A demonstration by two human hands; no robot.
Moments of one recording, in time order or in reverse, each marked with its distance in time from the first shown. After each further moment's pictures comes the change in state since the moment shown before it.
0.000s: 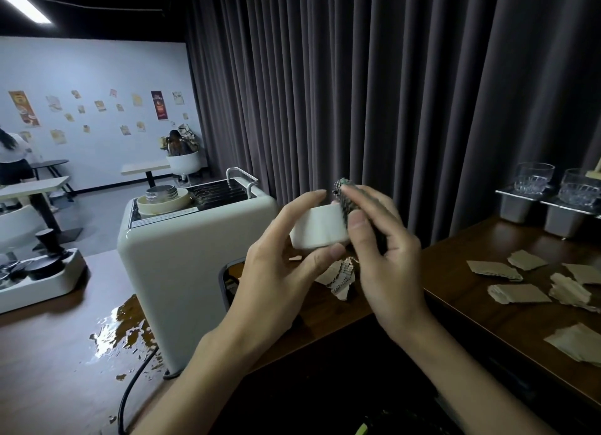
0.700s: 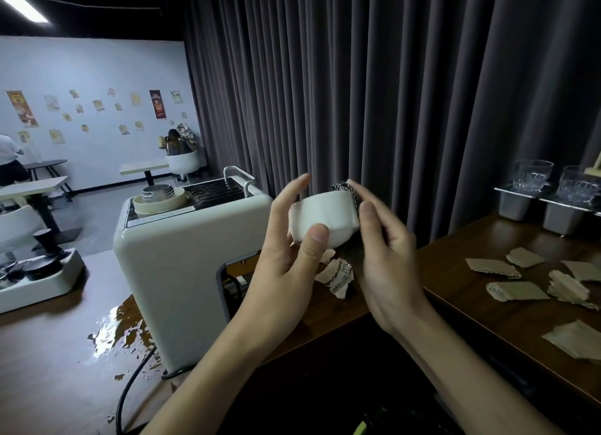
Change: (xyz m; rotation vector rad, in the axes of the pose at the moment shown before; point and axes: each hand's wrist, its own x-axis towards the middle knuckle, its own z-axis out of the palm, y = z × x) left_hand -0.001 0.009 0.013 -0.160 0.004 -0.013; right_hand 0.003 -0.001 0.000 0.323 0.002 0.298
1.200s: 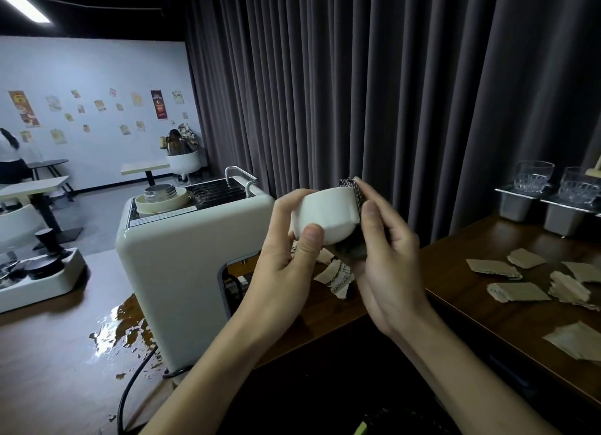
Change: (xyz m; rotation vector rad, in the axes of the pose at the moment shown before) left_hand 0.002 -0.004 -0.003 -0.002 0.005 -0.039; right_hand -0.002 0.000 0.003 0.112 0.049 0.010
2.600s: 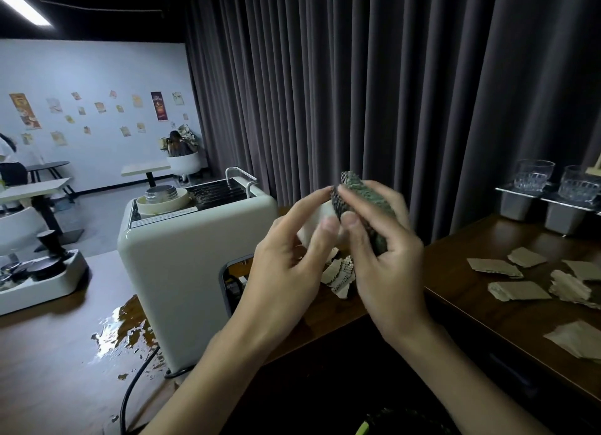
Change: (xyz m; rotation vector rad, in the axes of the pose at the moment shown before) left_hand 0.002 0.003 -0.002 0.234 0.025 0.003; right_hand -0.008 -0.004 0.000 -0.528 0.013 -0.419
